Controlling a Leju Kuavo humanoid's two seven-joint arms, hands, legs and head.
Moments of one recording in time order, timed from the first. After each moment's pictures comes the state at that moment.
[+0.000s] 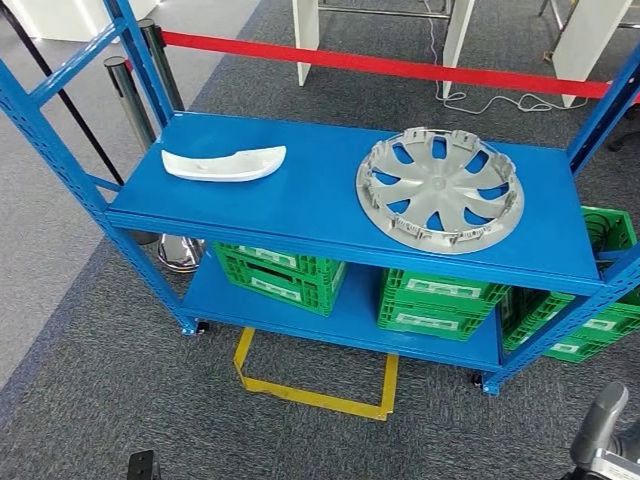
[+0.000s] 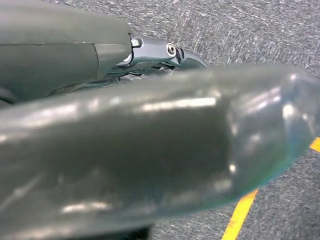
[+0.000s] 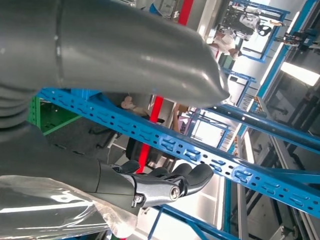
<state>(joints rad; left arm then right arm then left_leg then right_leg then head) -0.06 -0.21 0.93 -0.26 -0.48 0.14 -0.54 0.39 0.18 -0.04 -2.01 0.42 -0.54 -0.51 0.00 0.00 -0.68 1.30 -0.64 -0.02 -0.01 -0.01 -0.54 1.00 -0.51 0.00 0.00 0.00</state>
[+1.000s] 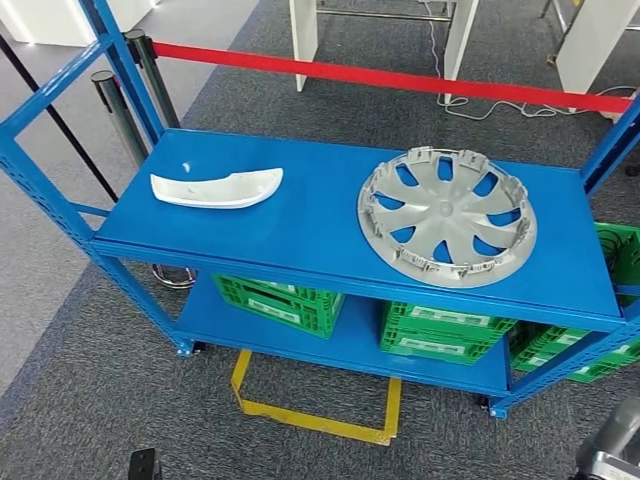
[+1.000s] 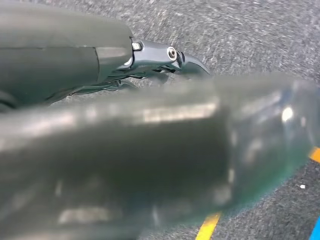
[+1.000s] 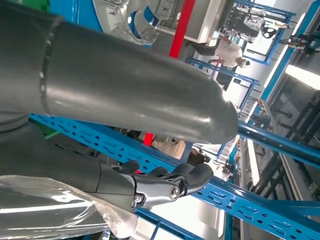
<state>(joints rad) -0.06 -0.21 0.95 -0.26 -0.49 0.14 -0.54 0.40 0.18 -0.05 -2.01 0.42 -0.52 -0.52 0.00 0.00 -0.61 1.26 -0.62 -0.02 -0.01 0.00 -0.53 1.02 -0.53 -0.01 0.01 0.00</state>
